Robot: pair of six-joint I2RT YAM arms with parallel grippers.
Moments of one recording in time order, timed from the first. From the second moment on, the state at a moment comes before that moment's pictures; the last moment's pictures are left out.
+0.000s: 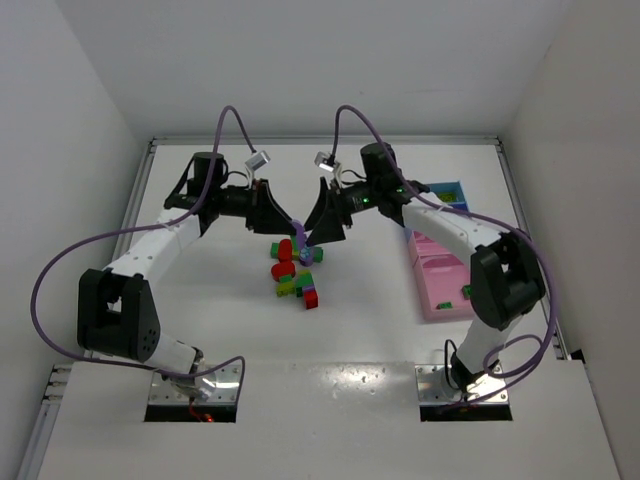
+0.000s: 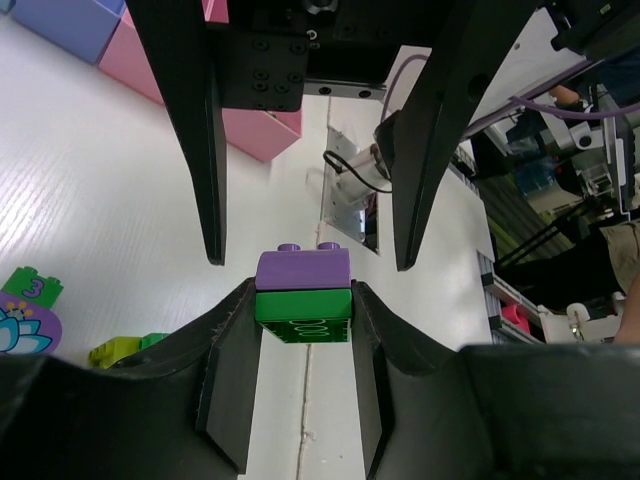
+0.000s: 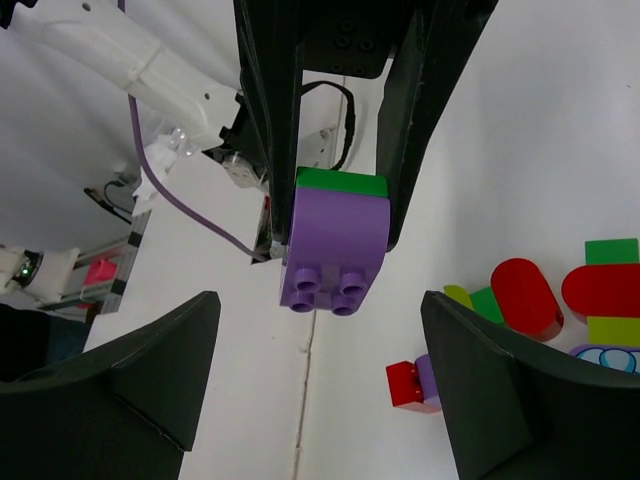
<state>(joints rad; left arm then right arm) -0.18 1.46 1.10 -0.22 1.36 -0.16 0.50 1.75 1.29 -0.06 -1.26 0.11</state>
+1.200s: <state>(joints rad) -0.20 1.47 1.09 -0.20 1.35 -0.14 0.54 1.77 1.29 -0.04 -1.21 0.15</state>
